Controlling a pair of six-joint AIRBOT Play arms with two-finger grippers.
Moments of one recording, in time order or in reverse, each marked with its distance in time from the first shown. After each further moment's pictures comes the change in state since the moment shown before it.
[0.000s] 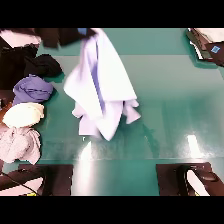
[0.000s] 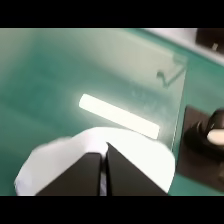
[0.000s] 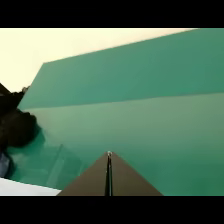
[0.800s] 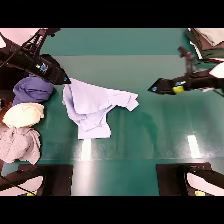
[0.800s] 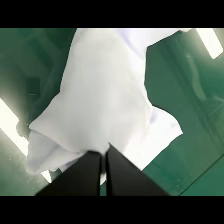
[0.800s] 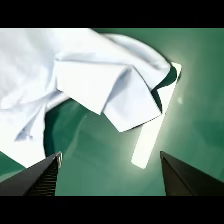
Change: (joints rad) left arm 0.138 0.025 -0.334 0.461 -0.094 -0.177; right arm 0.252 -0.511 0.000 -0.129 0.238 0.000
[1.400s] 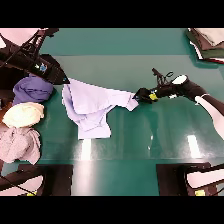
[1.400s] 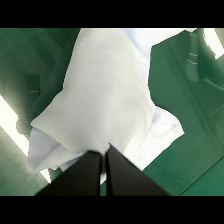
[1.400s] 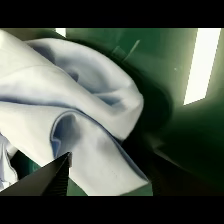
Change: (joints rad) left arm 0.006 0.000 -0.004 0.005 0.003 -0.011; right arm 0.065 -0.389 0.002 0.233 -0.190 -0.102
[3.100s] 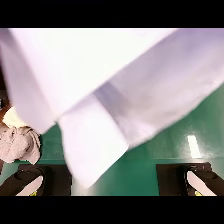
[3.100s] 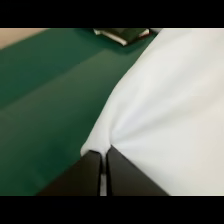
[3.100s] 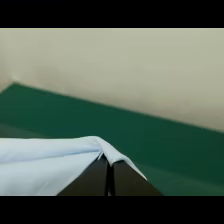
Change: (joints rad) left arm 0.000 0.313 0.343 -0.232 0.047 -0.079; right arm -0.215 0.663 0.889 -0.481 0.340 0.193
